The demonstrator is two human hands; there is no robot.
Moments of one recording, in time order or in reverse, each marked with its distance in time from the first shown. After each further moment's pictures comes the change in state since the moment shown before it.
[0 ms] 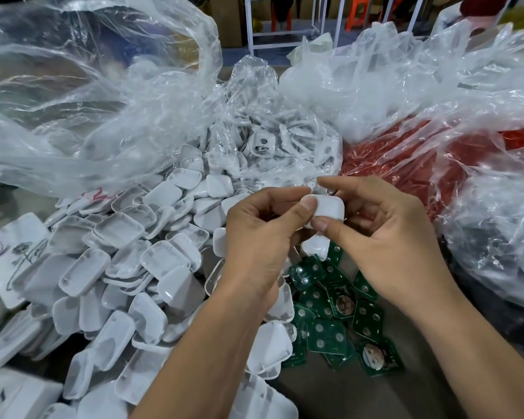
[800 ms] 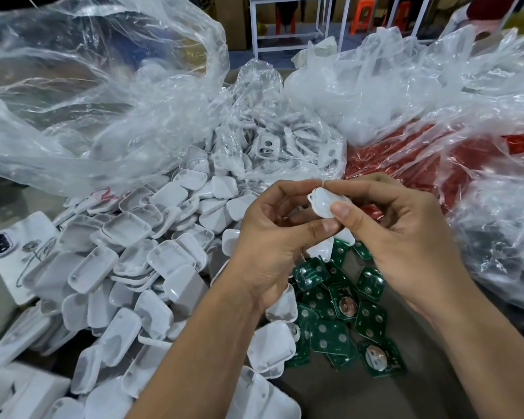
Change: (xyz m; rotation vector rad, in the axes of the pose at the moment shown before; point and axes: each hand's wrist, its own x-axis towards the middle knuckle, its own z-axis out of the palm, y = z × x) left_hand 0.003 -0.001 -0.003 -0.140 -0.299 0.002; right_hand 0.006 0.000 -0.009 0.013 -0.030 -0.024
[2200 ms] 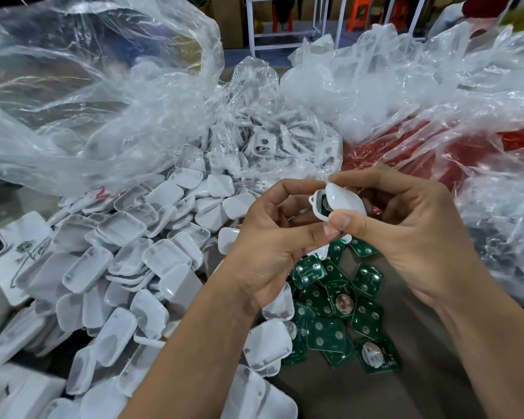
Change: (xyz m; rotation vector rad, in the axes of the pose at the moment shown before) left_hand 0.000 0.000 -0.003 -0.014 -0.091 -0.088; right_hand 0.000 -0.008 -0.011 0.203 -0.019 0.028
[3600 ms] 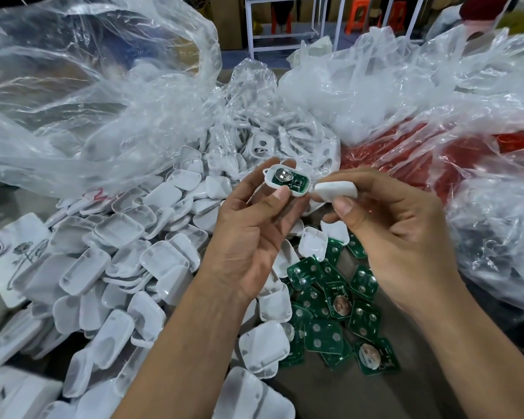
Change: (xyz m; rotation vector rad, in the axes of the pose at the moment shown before) left_hand 0.009 0.009 -0.011 -0.334 0.207 0.074; right_hand -0.004 0.010 0.013 -0.046 -0.024 -0.222
